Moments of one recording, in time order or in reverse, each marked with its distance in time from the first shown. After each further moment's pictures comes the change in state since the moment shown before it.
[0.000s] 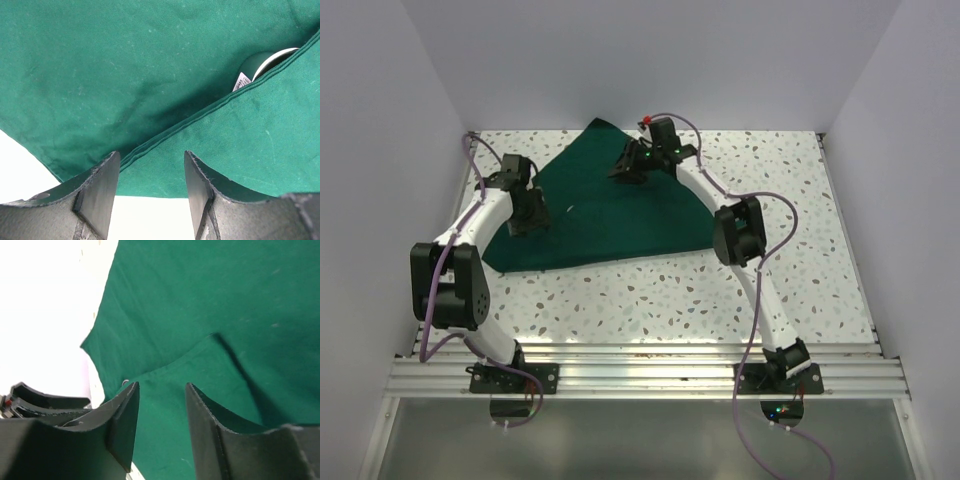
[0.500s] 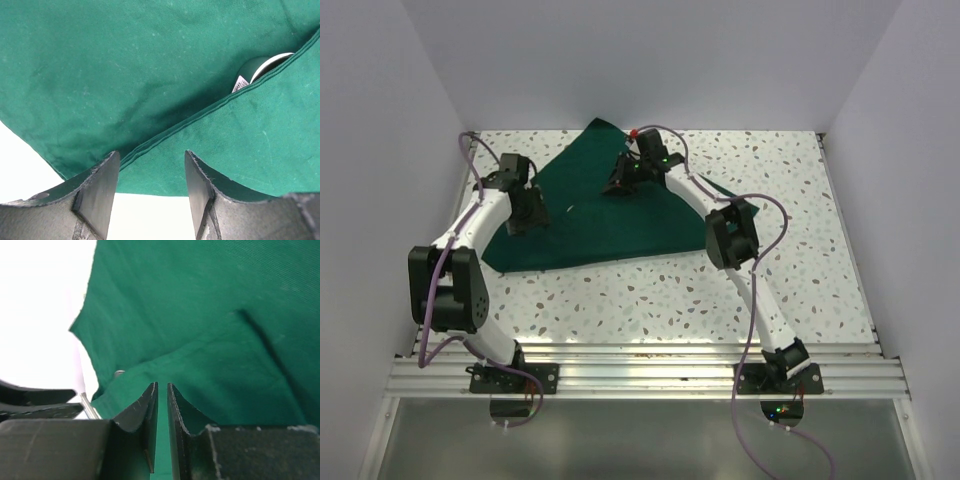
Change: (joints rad) left arm 0.000 -0.019 0.000 -0.001 -0.014 -0.010; right arm 0.062 0.016 -0.023 -0.014 -0.001 -0.004
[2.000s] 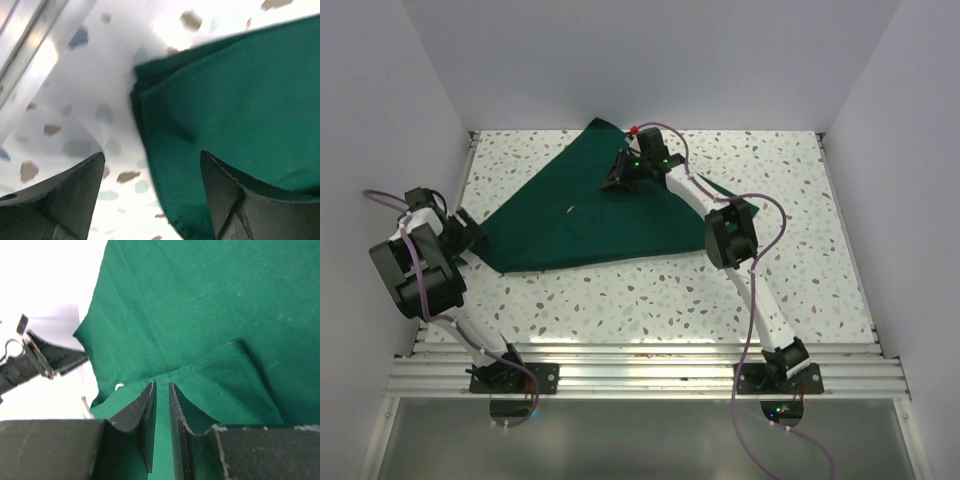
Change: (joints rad) left arm 0.605 0.163 -0.108 0.186 0.234 0.108; right arm -0.010 0.039 0.021 0.073 -0.013 0.003
